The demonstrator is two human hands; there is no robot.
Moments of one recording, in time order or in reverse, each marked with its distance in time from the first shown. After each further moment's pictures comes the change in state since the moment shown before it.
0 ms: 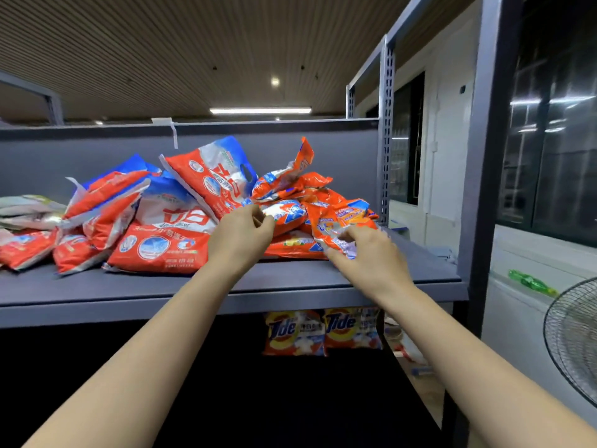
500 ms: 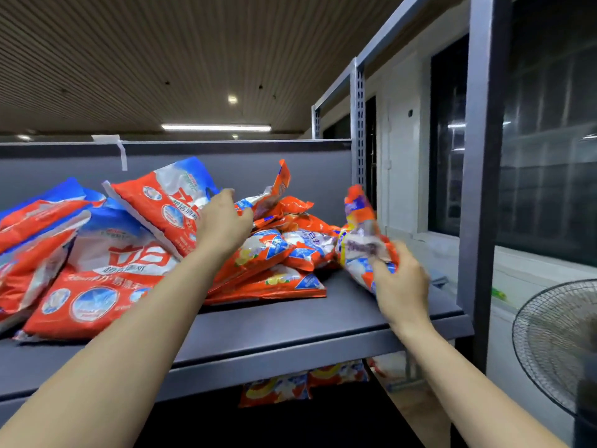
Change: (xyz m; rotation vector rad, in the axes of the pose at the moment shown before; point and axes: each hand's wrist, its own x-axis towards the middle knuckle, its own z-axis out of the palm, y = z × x) left_hand 0.129 -0.023 0.054 -0.094 0.000 0.032; right_hand 0.031 0.045 0.024 0.385 0.510 0.266
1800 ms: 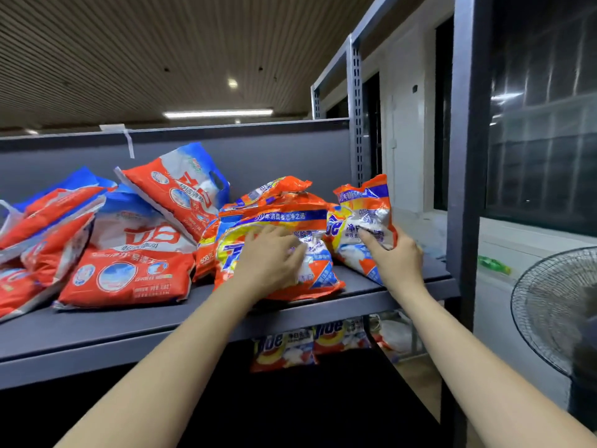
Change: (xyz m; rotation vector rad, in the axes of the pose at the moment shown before) left_hand -0.108 0.022 0.016 0.279 -0.231 0.476; right_hand 0.002 0.032 -0.006 -0.008 -0.064 0.075
